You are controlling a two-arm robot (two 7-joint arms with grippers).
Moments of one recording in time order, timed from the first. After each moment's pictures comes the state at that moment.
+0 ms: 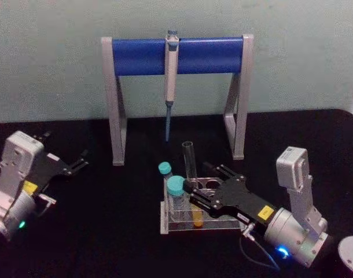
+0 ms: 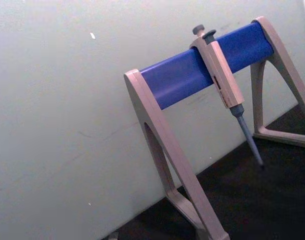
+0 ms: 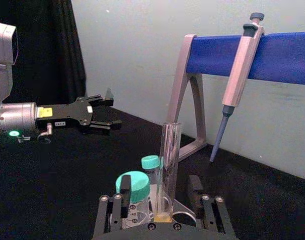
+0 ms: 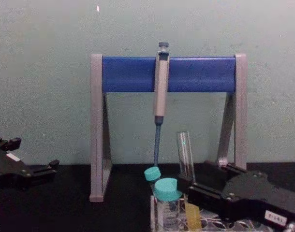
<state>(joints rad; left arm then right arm) -0.20 0.60 0.45 -1.41 -0.25 -0.12 0.03 0.11 0.38 -0.41 -1.51 0.39 -0.12 0.48</state>
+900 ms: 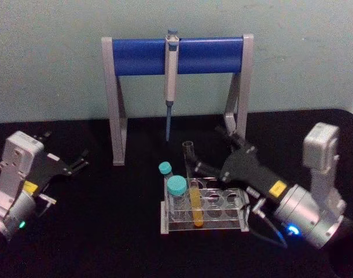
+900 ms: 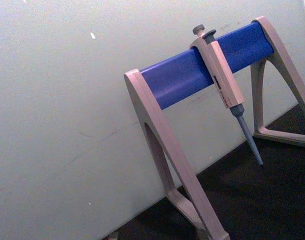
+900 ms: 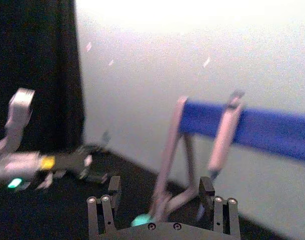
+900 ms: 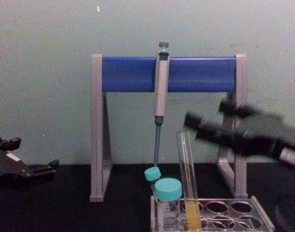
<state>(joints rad) -0.20 0.60 0.45 -1.41 -0.25 -0.12 0.03 0.11 0.39 -0.36 -1.61 0.43 -0.19 0.49</state>
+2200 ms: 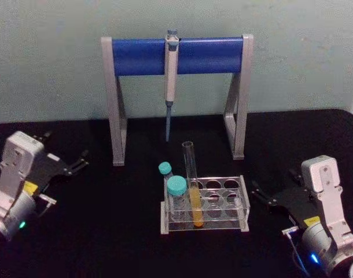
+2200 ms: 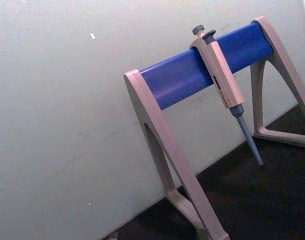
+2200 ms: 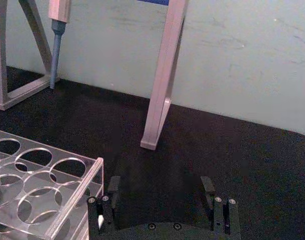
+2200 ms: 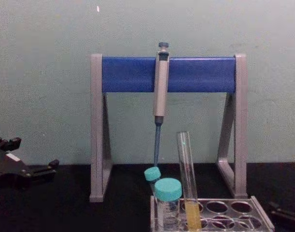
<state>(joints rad) -0.20 0.60 0.45 -1.41 -0.25 -0.12 0.03 -0.06 0.28 -0.21 -1.60 0.08 0.10 0.02</state>
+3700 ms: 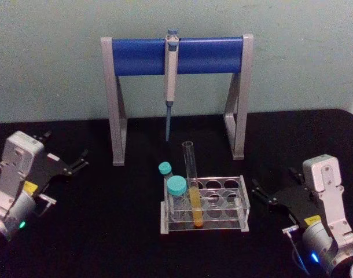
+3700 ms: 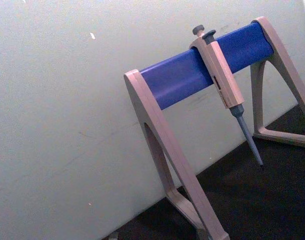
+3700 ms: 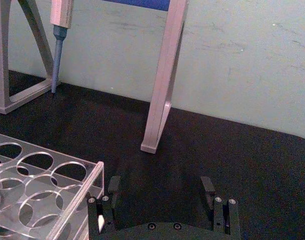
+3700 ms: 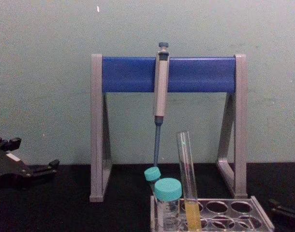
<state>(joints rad) -0.20 0.60 0.45 -1.41 -0.25 -0.12 0.03 -0.06 0.28 -0.21 -1.60 0.09 0.09 0.02</state>
